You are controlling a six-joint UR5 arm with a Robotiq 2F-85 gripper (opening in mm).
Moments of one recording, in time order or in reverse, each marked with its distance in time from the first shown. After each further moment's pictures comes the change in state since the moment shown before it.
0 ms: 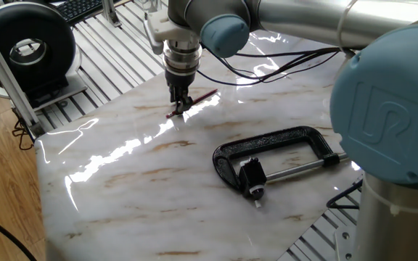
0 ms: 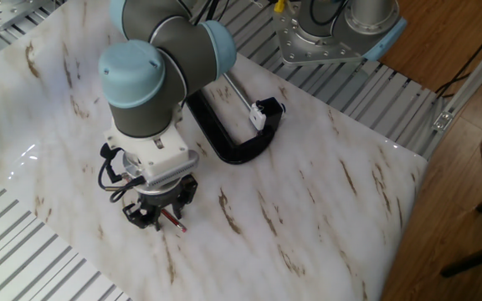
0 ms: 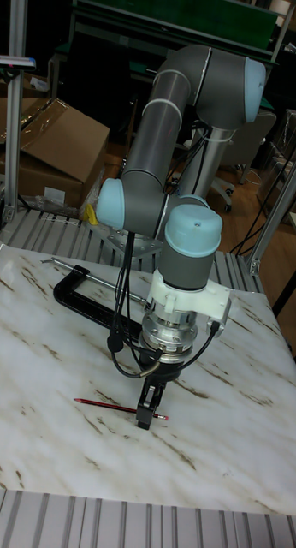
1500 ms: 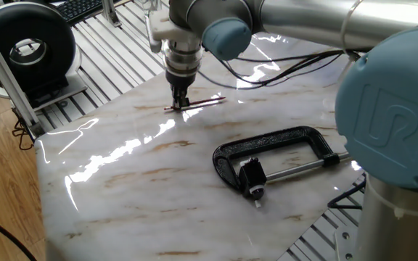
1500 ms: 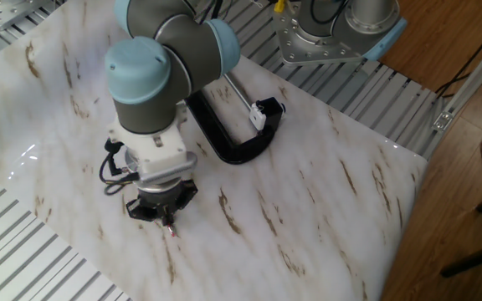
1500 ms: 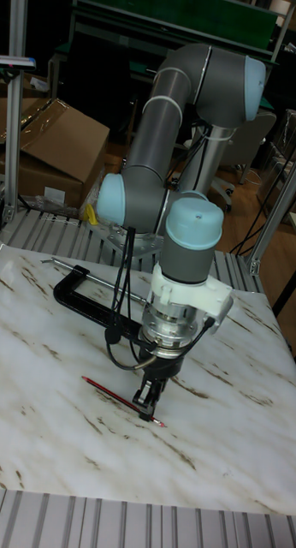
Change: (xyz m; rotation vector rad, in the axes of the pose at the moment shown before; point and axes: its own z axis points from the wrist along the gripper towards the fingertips) arm 0.005 -0.008 -0.015 0.020 0.010 0.157
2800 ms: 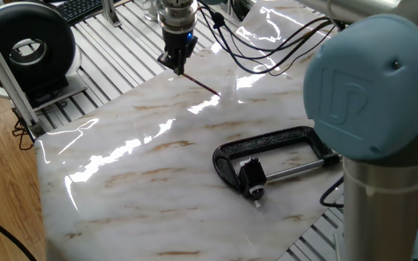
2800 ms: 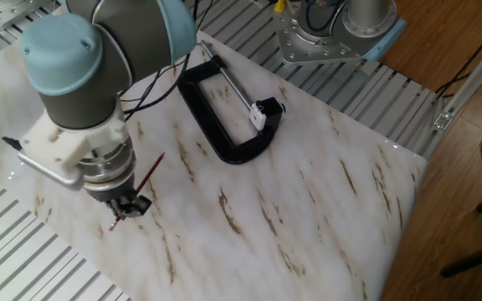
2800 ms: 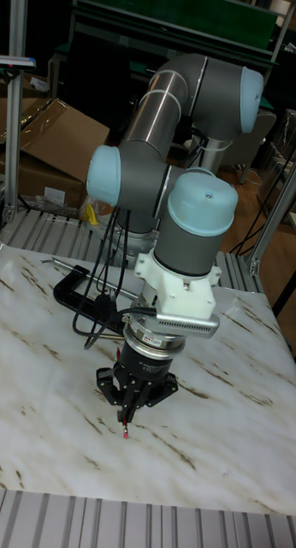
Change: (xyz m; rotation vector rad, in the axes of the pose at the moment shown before) arm 0.011 -0.066 -0.048 0.041 0.086 0.980
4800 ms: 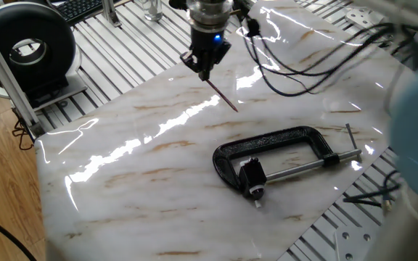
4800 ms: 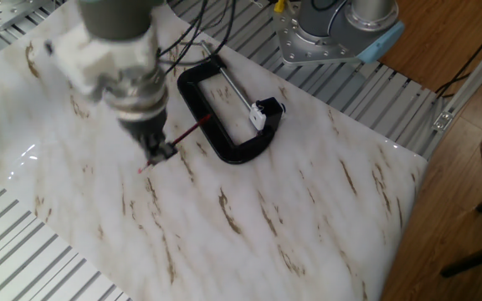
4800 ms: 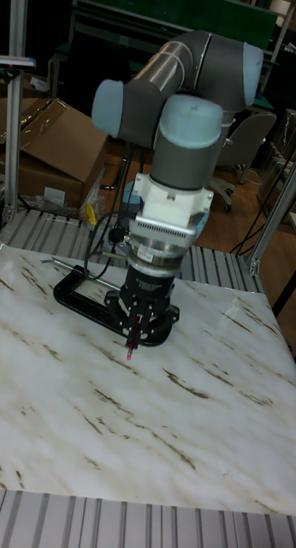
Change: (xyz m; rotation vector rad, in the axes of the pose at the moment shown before) arm 0.103 0.005 -0.068 -0.055 -0.004 0.261
